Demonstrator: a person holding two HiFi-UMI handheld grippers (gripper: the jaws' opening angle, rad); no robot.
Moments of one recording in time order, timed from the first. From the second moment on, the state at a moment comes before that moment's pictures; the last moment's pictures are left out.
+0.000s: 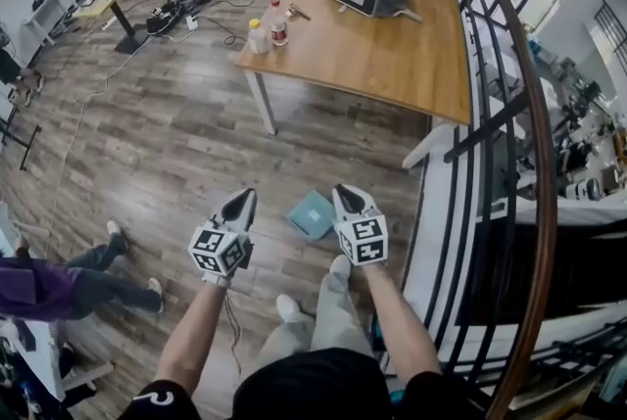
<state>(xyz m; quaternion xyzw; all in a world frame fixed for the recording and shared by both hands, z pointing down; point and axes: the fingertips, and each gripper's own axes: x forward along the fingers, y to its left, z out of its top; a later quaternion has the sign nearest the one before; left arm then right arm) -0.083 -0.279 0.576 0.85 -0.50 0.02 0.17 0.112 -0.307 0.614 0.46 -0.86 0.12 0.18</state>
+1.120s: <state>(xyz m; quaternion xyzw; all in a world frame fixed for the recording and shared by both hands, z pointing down) -0.045 -0.262 0.742 0.84 -0.49 0.04 0.22 0.150 -0.285 0.920 0.43 -0.81 0.23 0.31</state>
